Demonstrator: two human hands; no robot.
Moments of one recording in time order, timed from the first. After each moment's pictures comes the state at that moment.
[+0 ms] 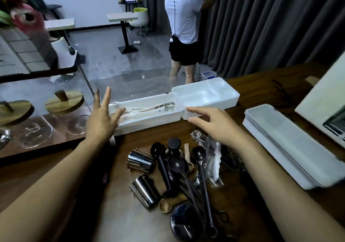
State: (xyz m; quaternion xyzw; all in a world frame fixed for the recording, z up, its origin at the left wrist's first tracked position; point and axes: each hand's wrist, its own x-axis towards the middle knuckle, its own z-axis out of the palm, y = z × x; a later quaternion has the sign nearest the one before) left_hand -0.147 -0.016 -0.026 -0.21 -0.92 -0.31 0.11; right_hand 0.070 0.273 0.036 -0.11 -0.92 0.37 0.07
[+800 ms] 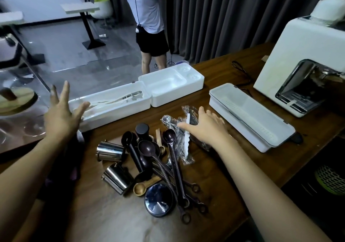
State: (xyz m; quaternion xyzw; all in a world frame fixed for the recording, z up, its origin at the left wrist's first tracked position) left_hand -0.151 -0.016 -0.026 -0.21 -0.93 -0.28 0.13; right_hand 0.132 0.280 0.001 -0.38 -0.90 0.20 -0.05
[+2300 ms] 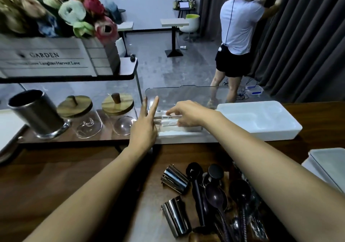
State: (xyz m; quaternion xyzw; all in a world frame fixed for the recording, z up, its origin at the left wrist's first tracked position) left_hand -0.143 -0.013 -0.024 -0.19 -0.94 -0.25 0.12; right_hand -0.148 0.178 0.045 0.12 -0.98 0.10 -0.10
